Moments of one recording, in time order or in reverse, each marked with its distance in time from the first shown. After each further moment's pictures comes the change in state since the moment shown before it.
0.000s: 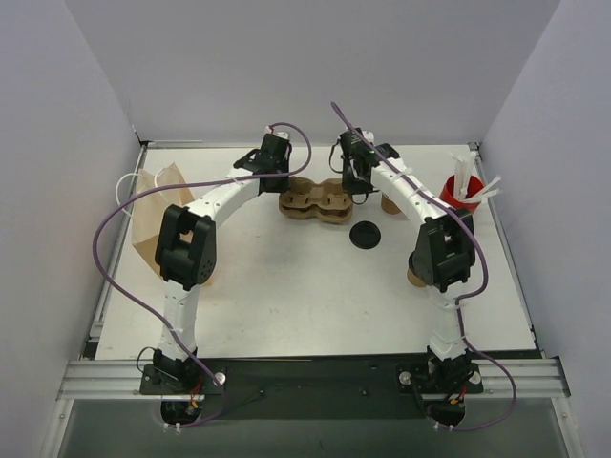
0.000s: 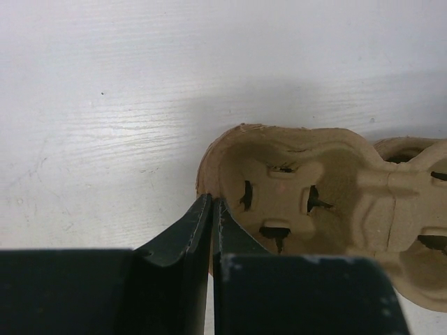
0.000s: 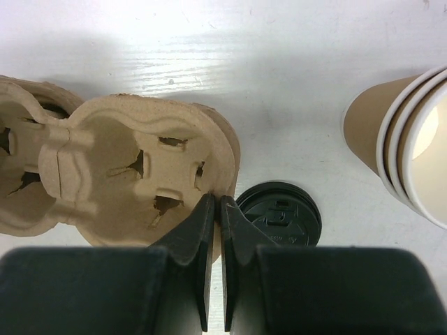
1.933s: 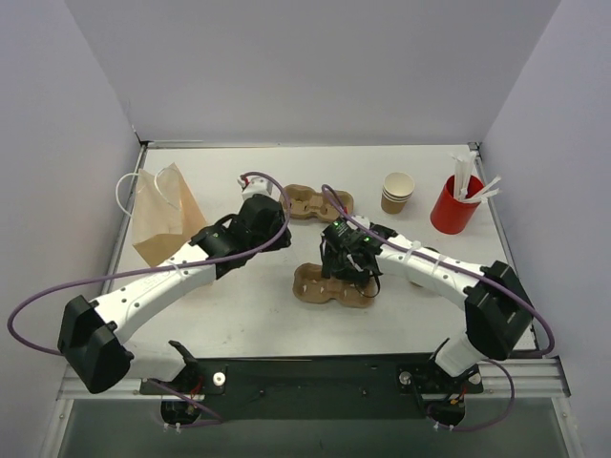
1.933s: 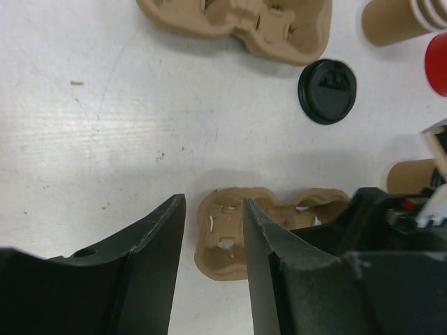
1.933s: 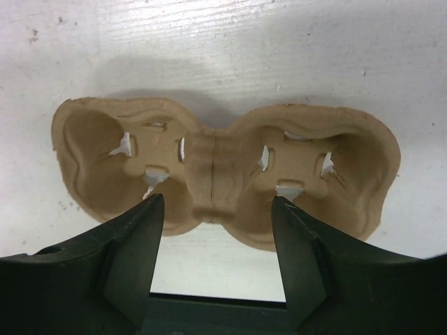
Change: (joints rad) left arm -0.330 -0.827 -0.756 0.027 -0.174 -0.430; right arm 0.369 -0.597 -0.839 0.072 -0.035 0.477
